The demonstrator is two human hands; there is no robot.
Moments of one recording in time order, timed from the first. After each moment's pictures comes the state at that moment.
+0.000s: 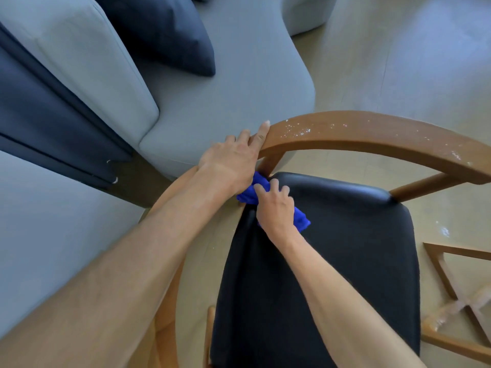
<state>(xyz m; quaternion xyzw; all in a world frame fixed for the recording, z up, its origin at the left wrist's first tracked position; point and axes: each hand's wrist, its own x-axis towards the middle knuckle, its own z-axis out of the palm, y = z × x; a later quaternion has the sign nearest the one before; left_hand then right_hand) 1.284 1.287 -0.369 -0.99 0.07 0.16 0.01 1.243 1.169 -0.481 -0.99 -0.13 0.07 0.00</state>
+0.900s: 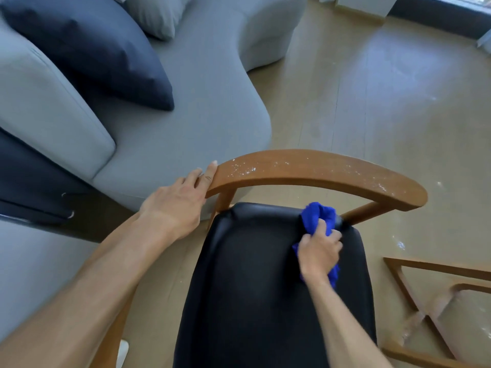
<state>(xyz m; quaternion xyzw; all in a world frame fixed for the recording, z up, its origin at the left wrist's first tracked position) 1.283 1.290 -0.369 -0.98 0.08 0.15 -0.02 1.259 1.012 -0.491 -0.95 0.27 0.01 0.12</state>
